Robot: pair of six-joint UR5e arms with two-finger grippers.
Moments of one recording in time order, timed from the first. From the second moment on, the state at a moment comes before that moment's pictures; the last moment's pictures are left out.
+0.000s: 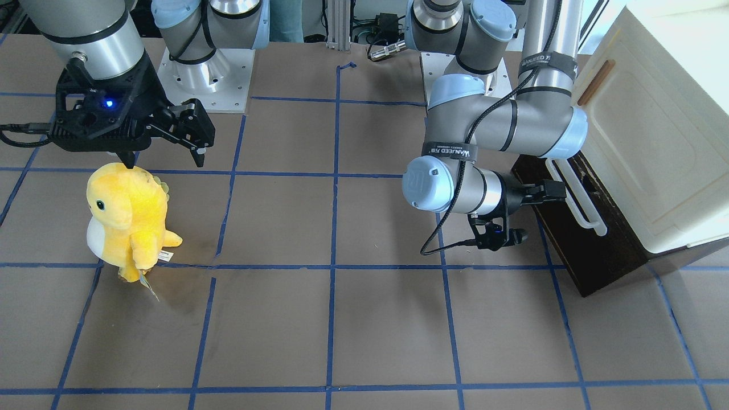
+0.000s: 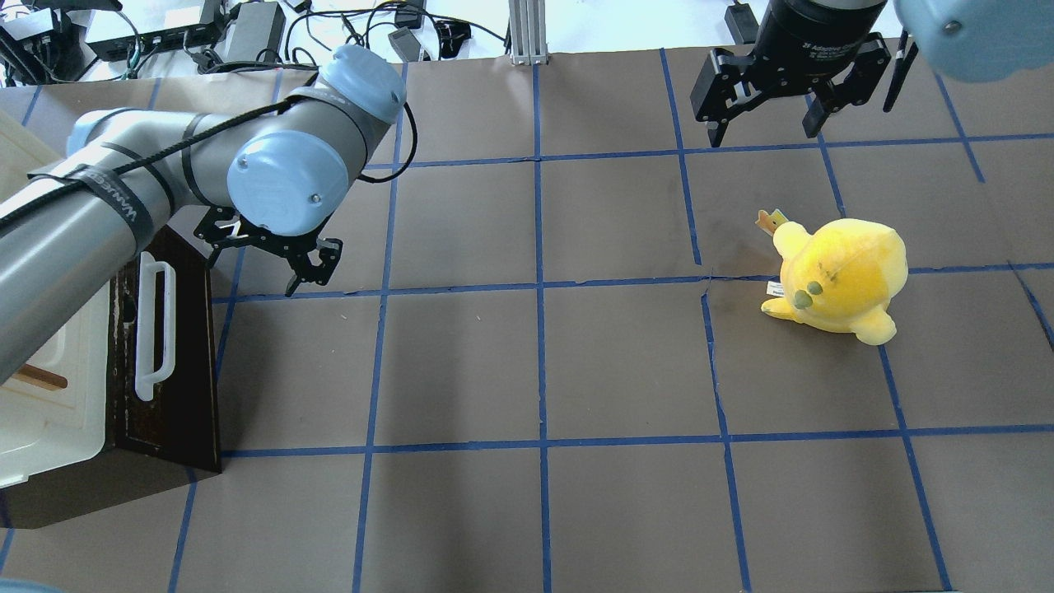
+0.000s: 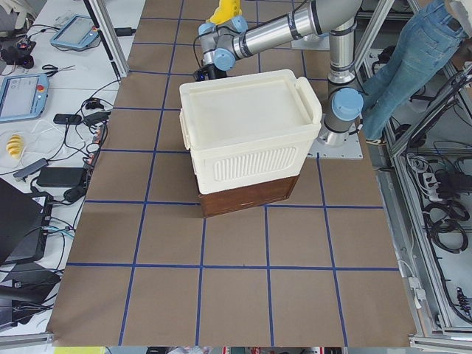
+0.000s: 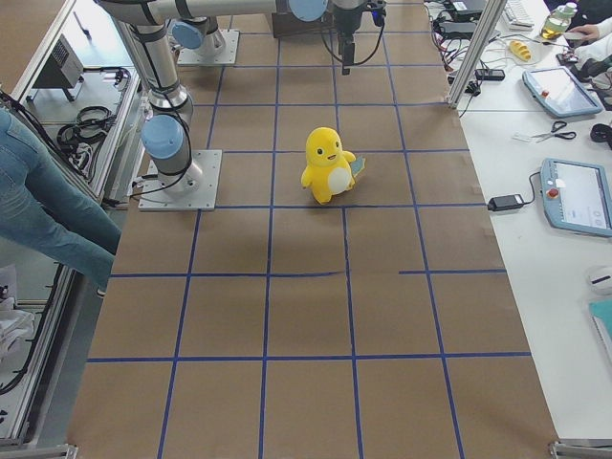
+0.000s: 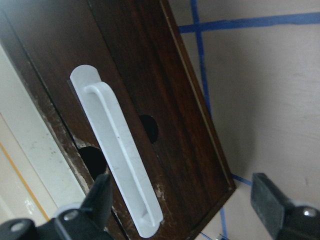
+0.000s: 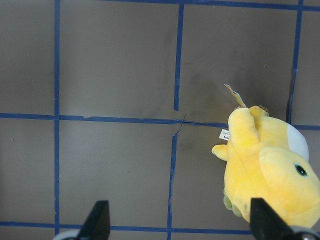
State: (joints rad) left arm -1.71 -1.94 -1.77 -1.61 2.55 -0.32; right arm 1.60 -1.48 1.44 -1.57 -1.58 -0.02
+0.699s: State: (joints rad) left arm -1.68 -2.02 -1.82 -1.63 2.70 -0.37; right arm 1.60 -1.48 1.44 -1.57 -1.58 -0.02
